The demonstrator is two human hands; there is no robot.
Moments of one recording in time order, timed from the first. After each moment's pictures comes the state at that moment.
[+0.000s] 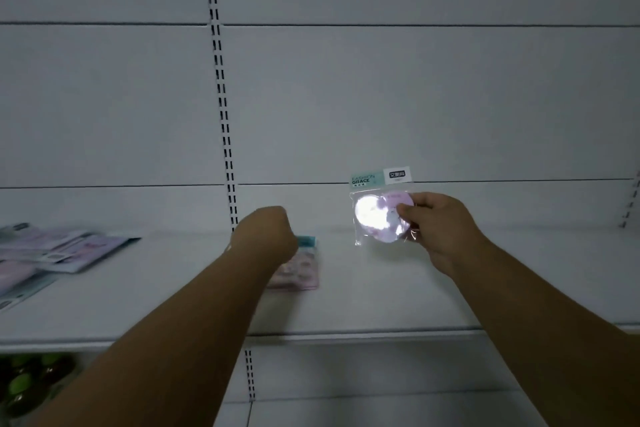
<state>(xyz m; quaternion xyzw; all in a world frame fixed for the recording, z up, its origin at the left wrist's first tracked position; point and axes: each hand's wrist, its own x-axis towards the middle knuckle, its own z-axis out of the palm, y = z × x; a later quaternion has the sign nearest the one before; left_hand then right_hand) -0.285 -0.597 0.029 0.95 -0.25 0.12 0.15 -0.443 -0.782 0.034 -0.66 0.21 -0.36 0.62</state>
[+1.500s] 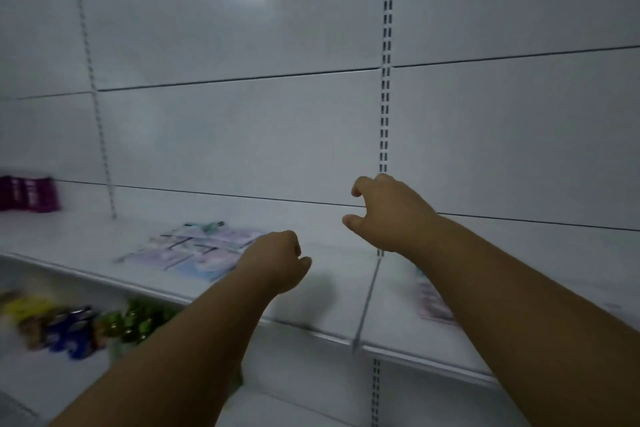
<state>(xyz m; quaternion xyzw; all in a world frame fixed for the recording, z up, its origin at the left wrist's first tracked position) -0.240 -0.362 0.031 0.96 -0.16 0.17 0.16 -0.317 -0.534 0.105 -0.96 0.00 -0.26 0.08</state>
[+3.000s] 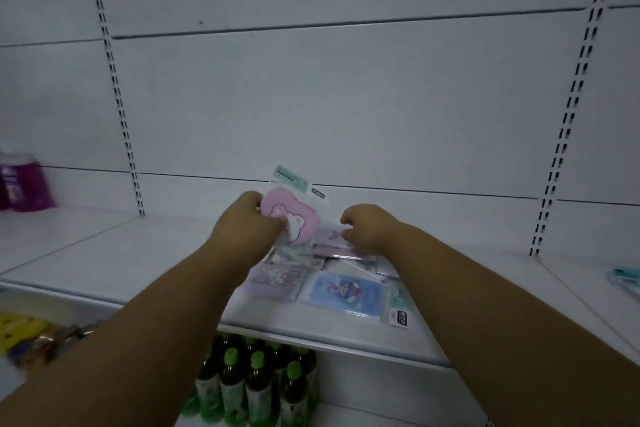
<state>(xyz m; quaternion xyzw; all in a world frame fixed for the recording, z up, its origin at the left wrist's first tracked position) -0.034 -0.096 0.050 0.83 -0.13 0.07 0.54 -0.018 -0.317 0.030 -0.99 0.05 -0.10 0.09</state>
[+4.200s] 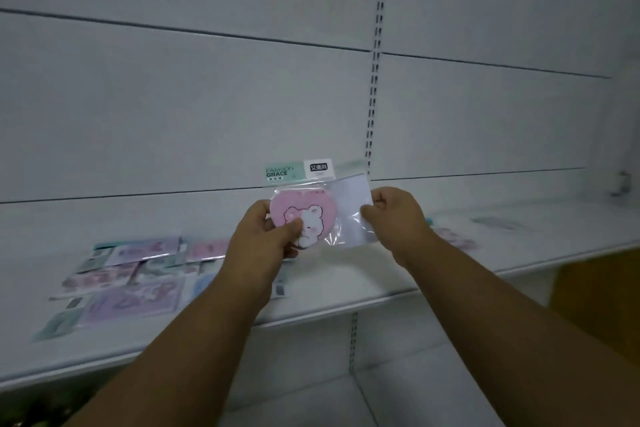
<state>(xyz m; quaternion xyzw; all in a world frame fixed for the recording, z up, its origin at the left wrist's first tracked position) -0.128 -0.203 0.027 0.57 -0.34 -0.14 0.73 -0.241 -0.371 0.049 -0.77 0.32 -0.44 0.35</state>
